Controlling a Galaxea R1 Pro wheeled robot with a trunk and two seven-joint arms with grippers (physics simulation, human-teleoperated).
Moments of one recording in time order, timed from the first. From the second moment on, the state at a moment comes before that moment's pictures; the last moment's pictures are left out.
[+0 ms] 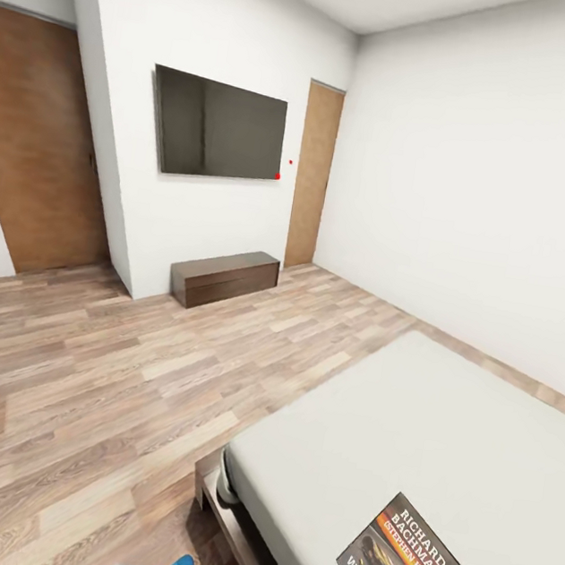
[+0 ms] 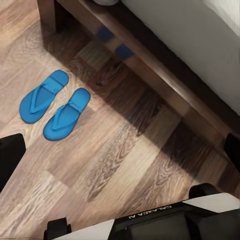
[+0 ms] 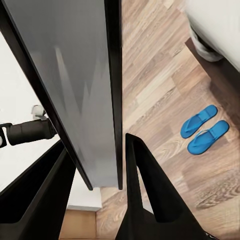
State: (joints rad) left arm -0.42 0.04 0.23 -0.03 -0.19 -0.20 -0.36; right arm -0.32 -0.42 -0.05 -0.22 -0.36 0.04 1.40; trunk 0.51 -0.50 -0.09
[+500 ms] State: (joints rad) left arm -0.42 0.04 0.23 -0.03 -0.19 -0.20 -0.36; right arm -0.32 -0.42 -0.05 -0.22 -0.36 0.04 1.40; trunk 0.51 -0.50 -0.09
